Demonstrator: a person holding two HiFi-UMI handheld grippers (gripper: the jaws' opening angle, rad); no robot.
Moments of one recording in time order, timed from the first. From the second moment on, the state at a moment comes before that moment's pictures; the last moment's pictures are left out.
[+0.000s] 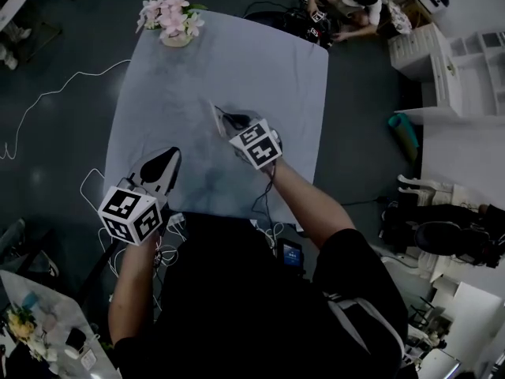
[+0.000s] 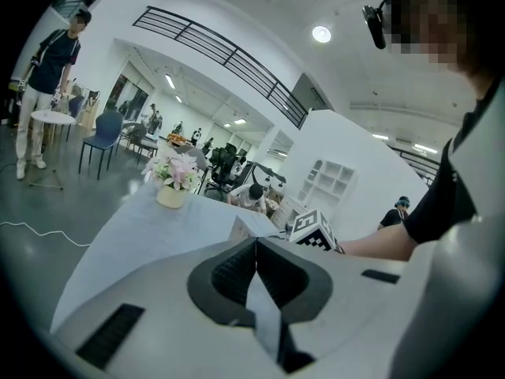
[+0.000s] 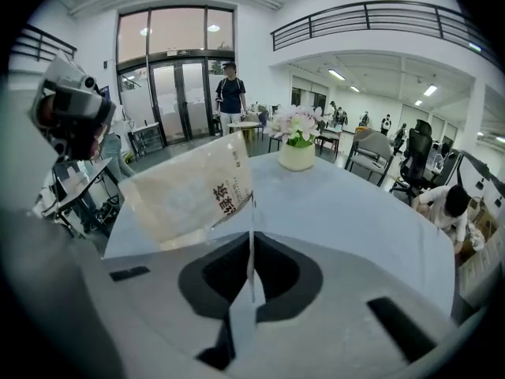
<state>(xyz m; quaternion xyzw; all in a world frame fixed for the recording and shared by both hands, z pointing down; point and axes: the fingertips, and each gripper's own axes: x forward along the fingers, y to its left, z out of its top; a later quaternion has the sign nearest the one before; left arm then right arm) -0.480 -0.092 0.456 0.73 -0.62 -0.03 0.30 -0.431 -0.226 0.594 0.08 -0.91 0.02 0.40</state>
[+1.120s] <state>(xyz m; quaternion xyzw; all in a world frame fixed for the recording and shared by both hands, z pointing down) -0.342 0.006 0.403 0.84 -0.49 -0.01 0.23 -0.259 -0.068 0.449 0.21 -0.93 0.00 0.30</state>
